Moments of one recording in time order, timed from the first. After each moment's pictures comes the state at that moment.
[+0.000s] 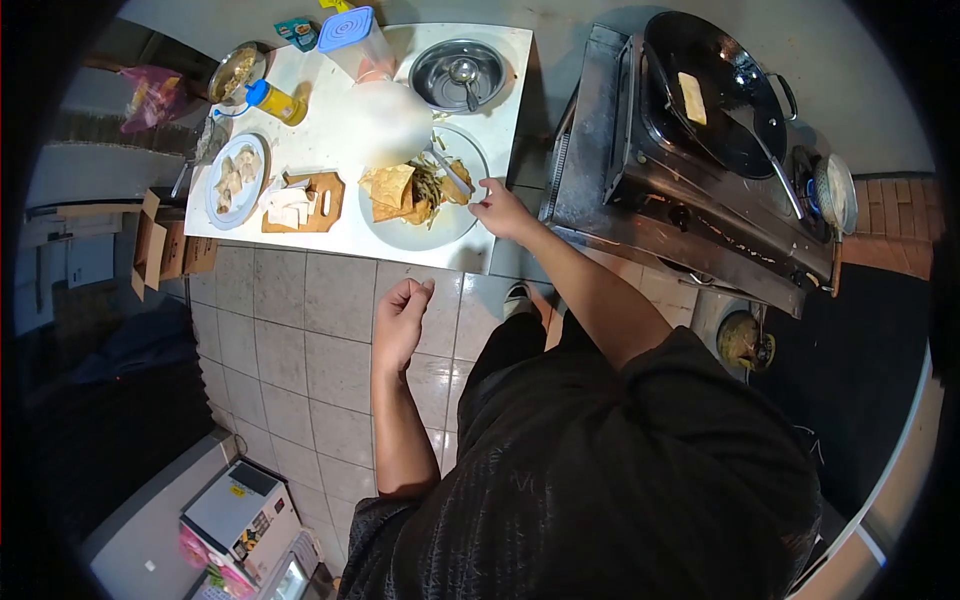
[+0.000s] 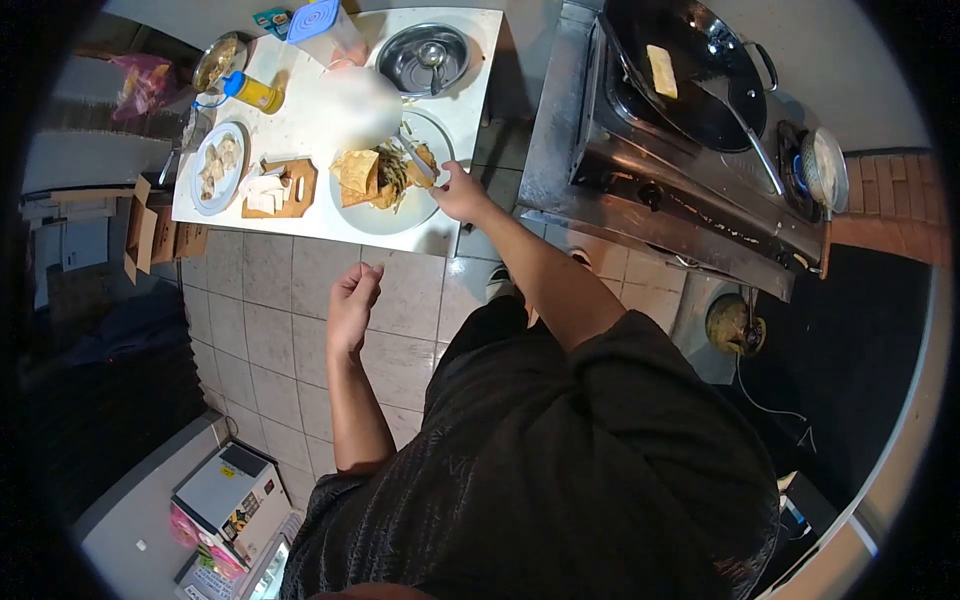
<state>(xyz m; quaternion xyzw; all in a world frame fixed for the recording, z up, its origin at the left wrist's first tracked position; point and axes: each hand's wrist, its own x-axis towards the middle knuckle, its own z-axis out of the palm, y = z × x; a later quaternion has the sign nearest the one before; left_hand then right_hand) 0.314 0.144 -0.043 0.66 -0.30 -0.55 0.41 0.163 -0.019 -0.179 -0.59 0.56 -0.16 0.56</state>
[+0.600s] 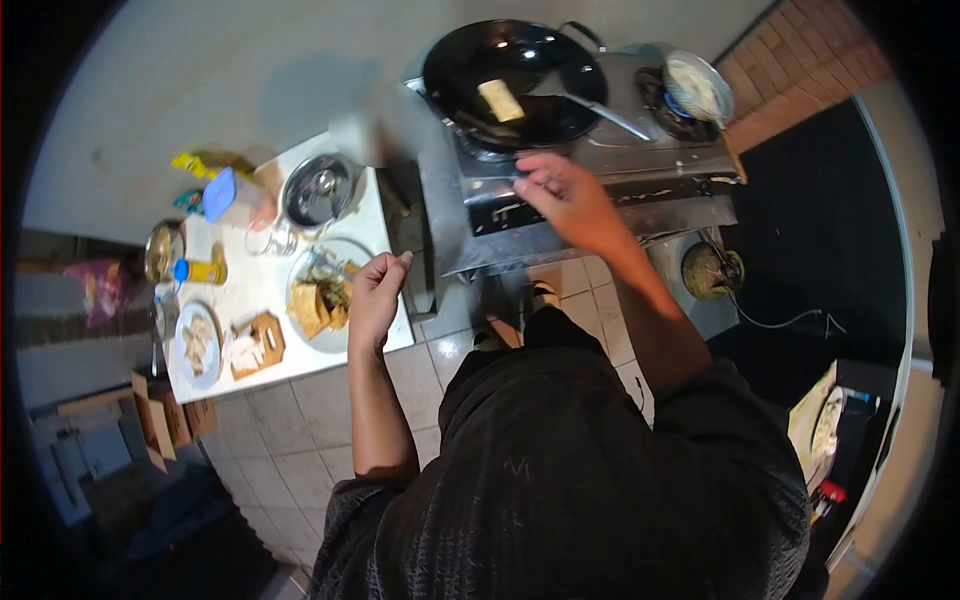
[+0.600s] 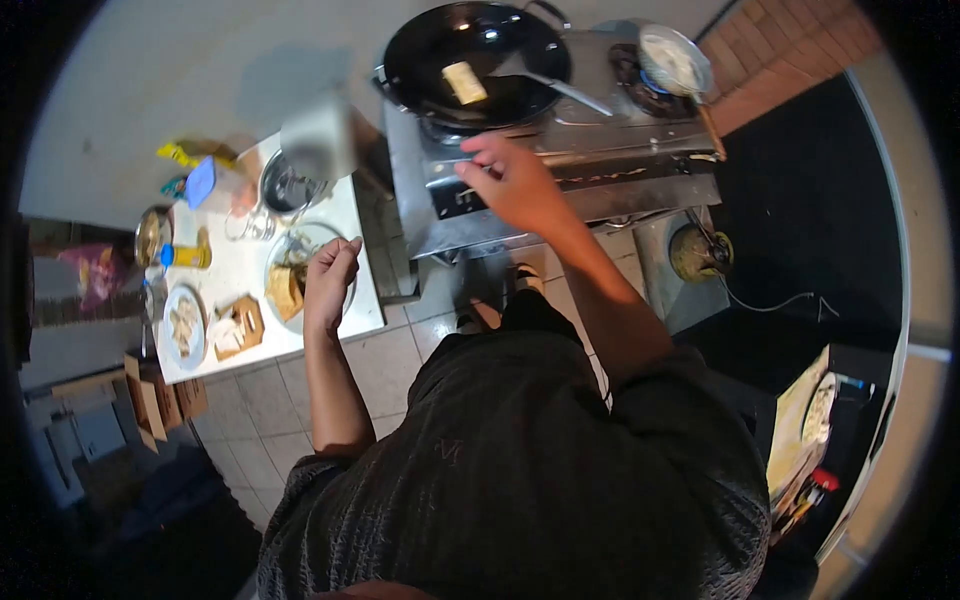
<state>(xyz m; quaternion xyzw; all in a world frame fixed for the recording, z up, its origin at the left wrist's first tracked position) 0.196 0.017 -0.004 0.52 -0.48 -0.62 0.34 -0.081 0.019 0.025 -0.56 0.59 -0.47 0.36</state>
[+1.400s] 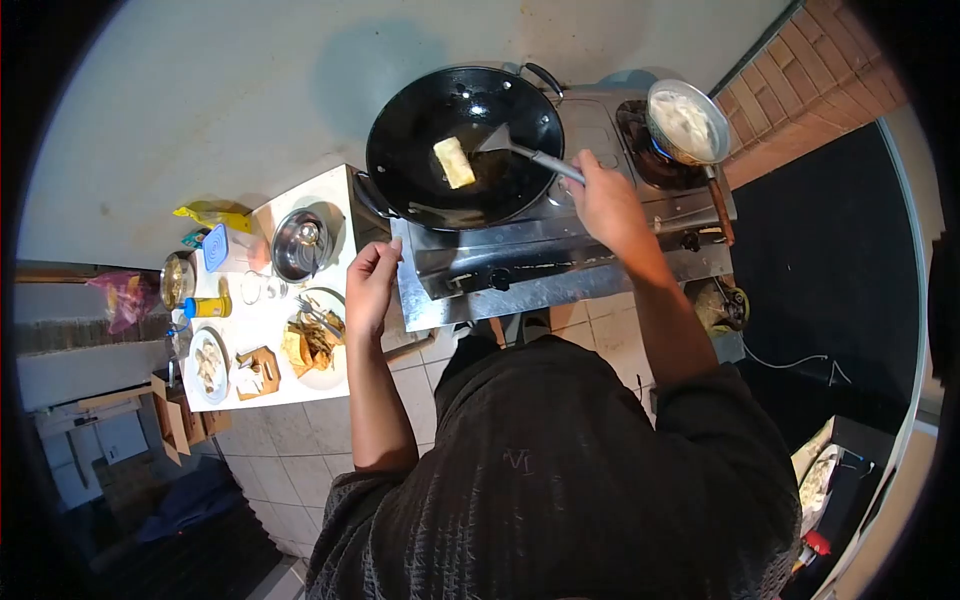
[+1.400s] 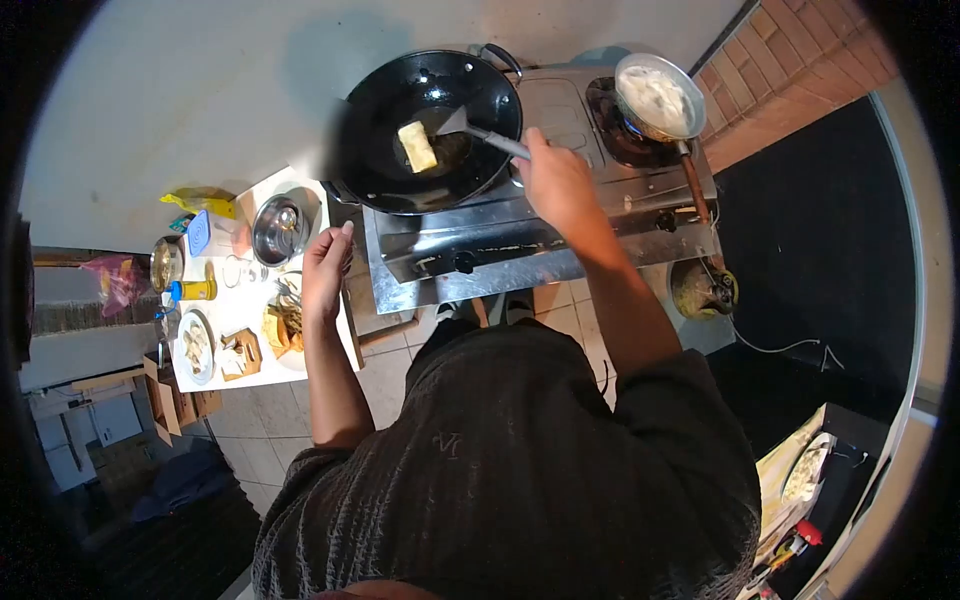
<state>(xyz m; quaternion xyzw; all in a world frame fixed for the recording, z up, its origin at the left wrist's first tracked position) 0.062 -0.060 0.024 0.53 -0.47 -0.58 0.39 -0.256 -0.053 0.028 -0.66 0.70 -0.26 0.08</state>
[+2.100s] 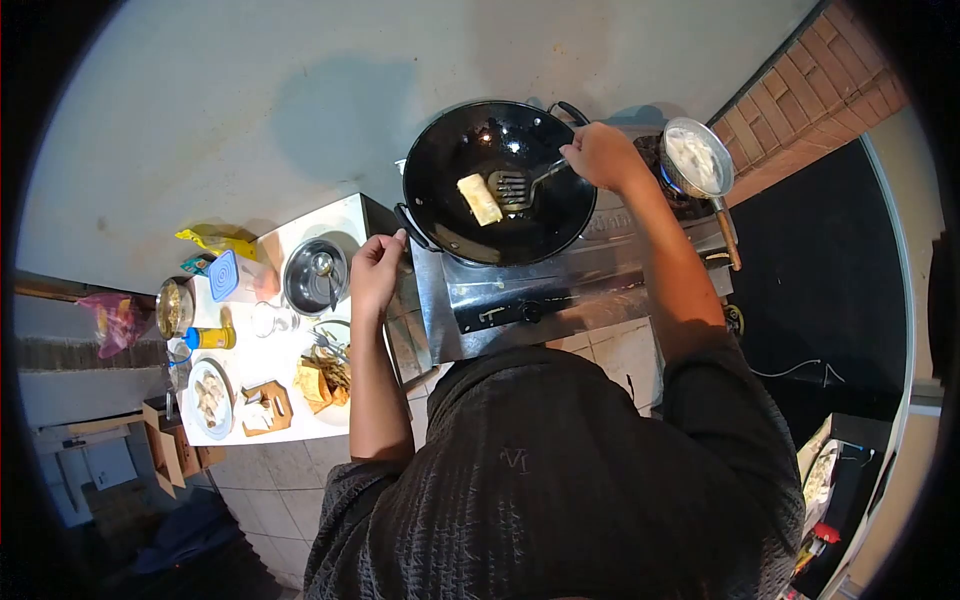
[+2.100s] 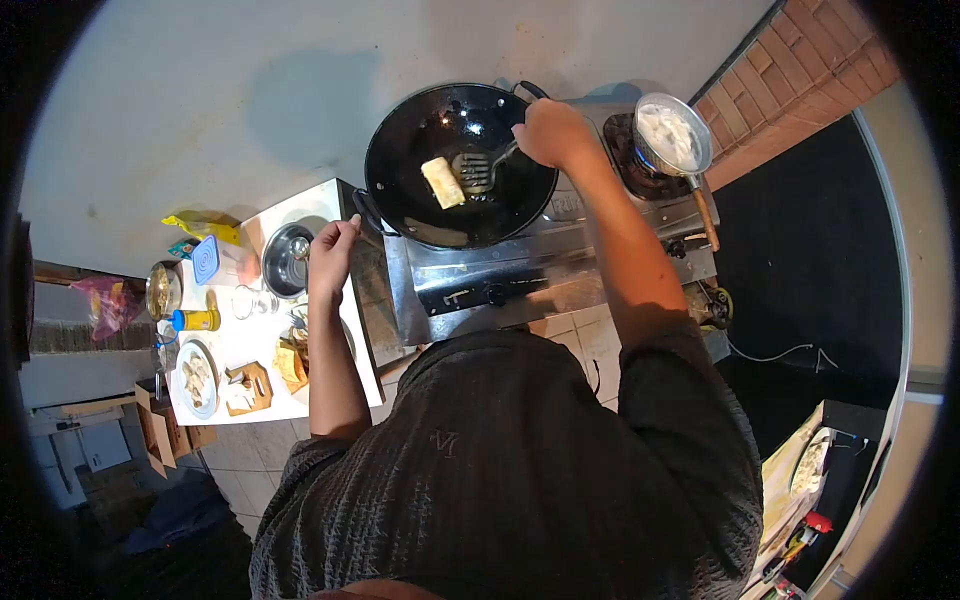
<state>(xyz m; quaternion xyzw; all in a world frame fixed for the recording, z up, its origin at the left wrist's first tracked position) 0.106 -0.144 0.011 0.56 -0.54 -0.50 0.38 -0.233 -0.160 0.084 -0.68 0.72 -0.13 0.06</state>
